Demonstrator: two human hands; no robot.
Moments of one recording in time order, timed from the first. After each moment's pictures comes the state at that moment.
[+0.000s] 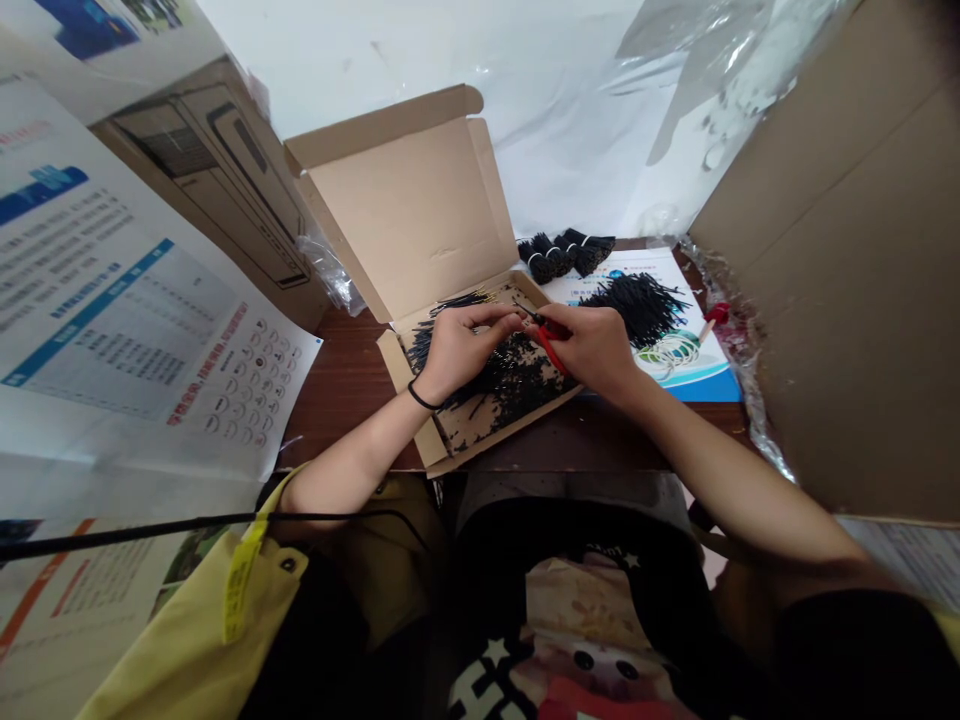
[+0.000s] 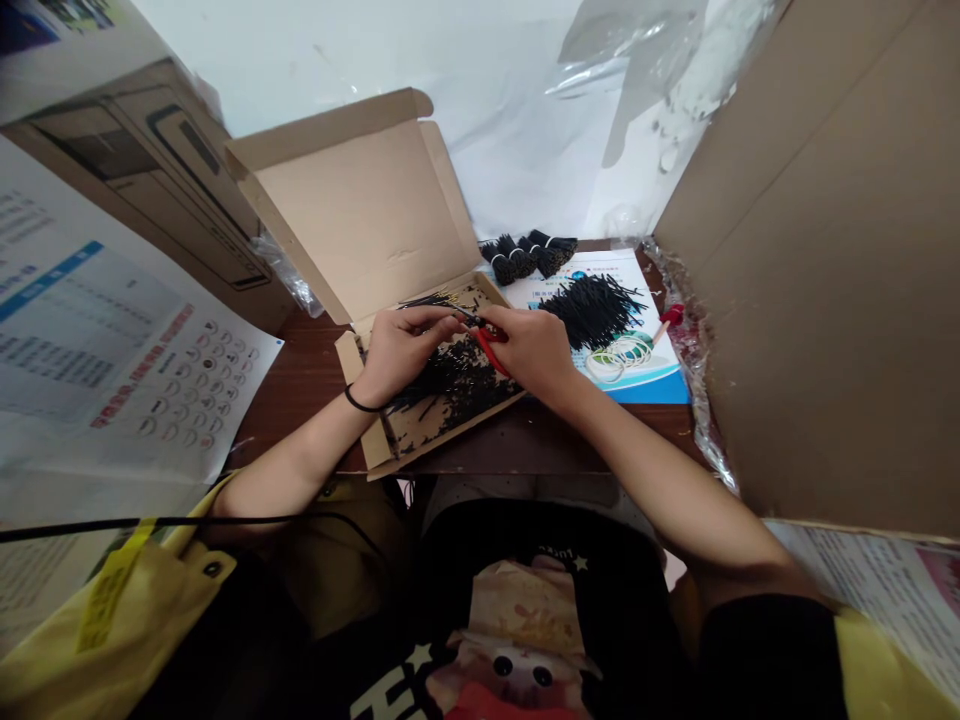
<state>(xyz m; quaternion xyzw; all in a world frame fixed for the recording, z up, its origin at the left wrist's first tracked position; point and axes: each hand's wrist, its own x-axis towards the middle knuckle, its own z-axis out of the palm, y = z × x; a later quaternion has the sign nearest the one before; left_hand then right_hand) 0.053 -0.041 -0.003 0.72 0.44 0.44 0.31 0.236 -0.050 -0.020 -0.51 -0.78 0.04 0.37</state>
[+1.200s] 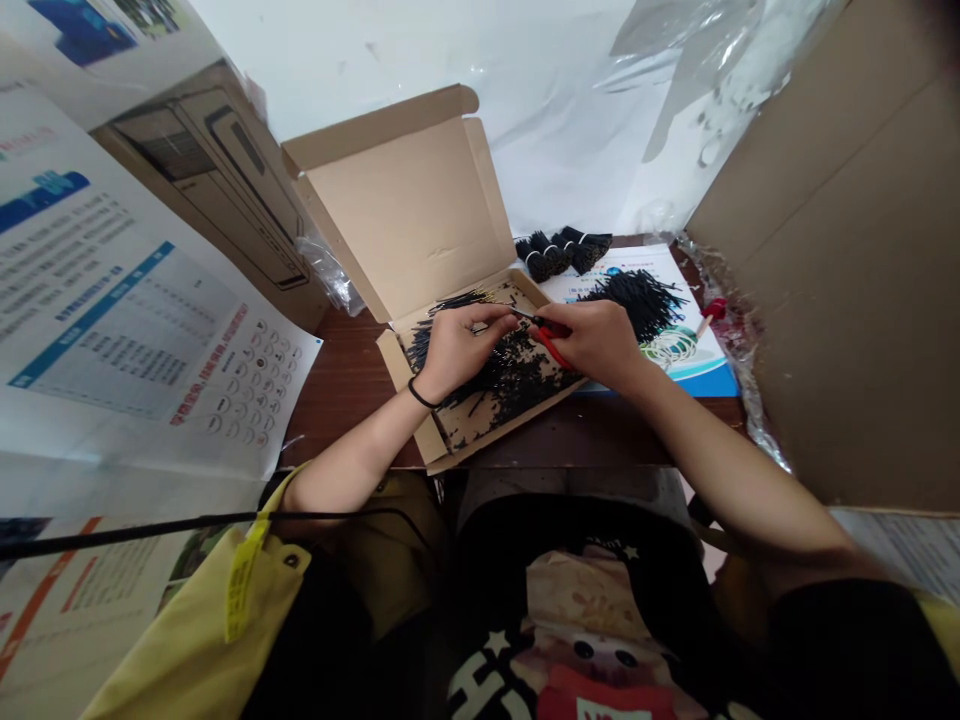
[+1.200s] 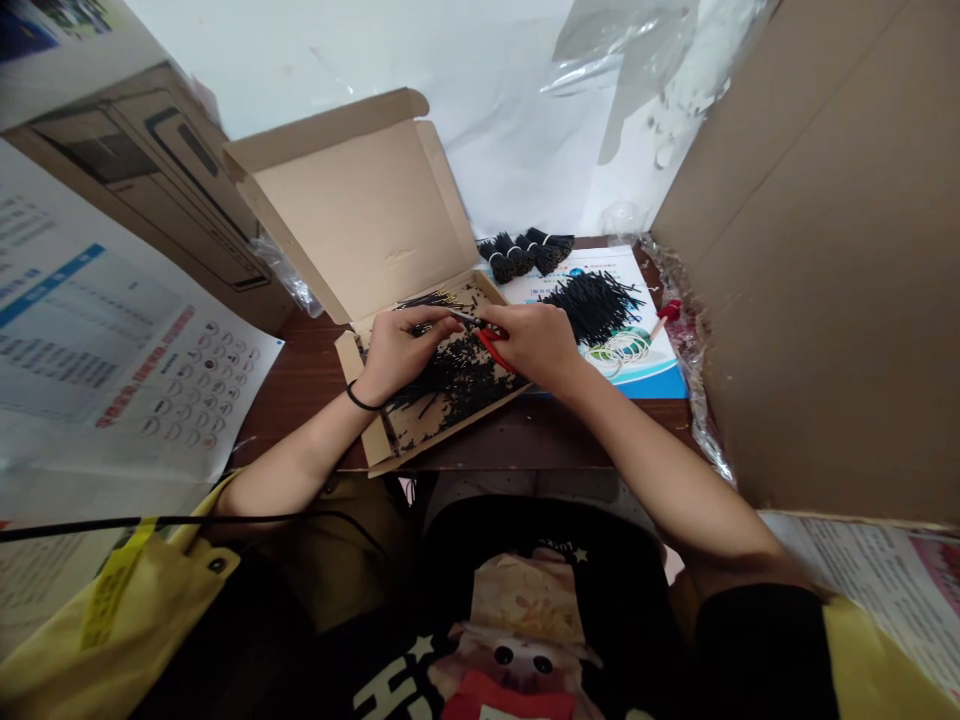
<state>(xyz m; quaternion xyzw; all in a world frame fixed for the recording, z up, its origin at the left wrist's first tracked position) 0.052 -0.039 -0.006 0.75 0.44 0.42 0.24 0.244 -0.047 -0.016 -0.50 -0.80 0.00 0.33</state>
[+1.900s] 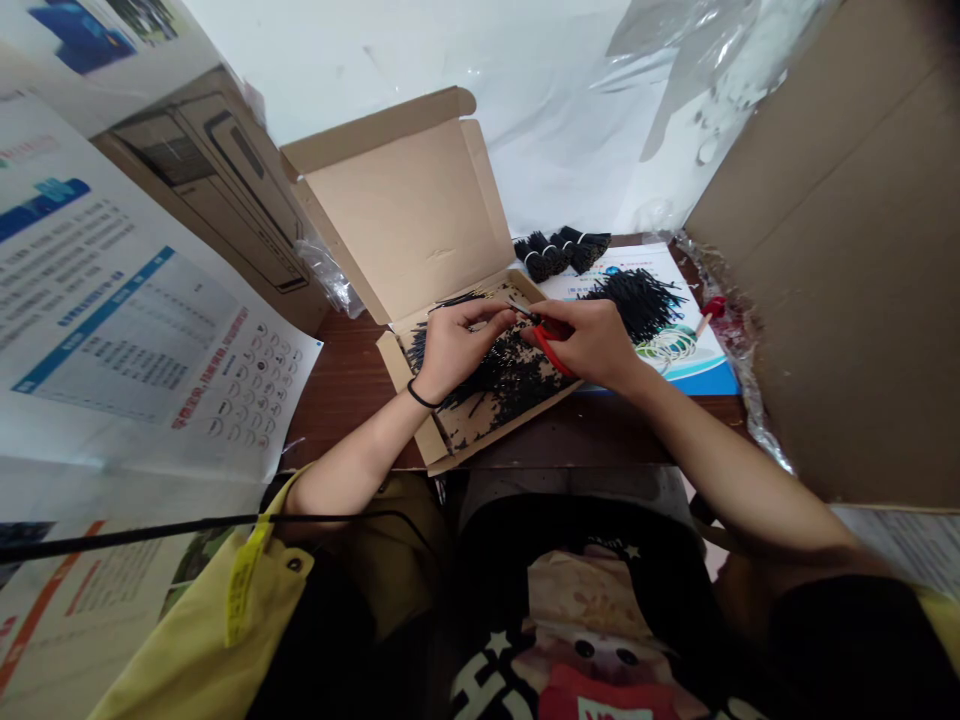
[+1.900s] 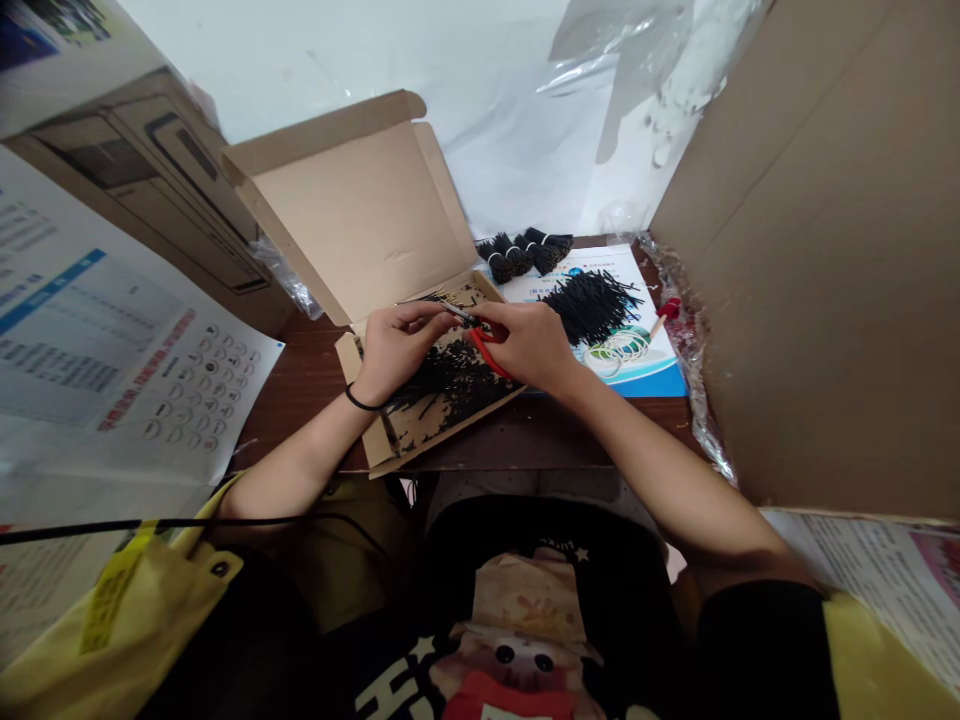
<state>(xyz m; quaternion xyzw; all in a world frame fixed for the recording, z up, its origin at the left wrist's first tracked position) 0.052 -0.039 -0.005 0.72 0.43 0.46 0.27 0.240 -0.051 -0.013 -0.47 -0.78 0.11 0.39</state>
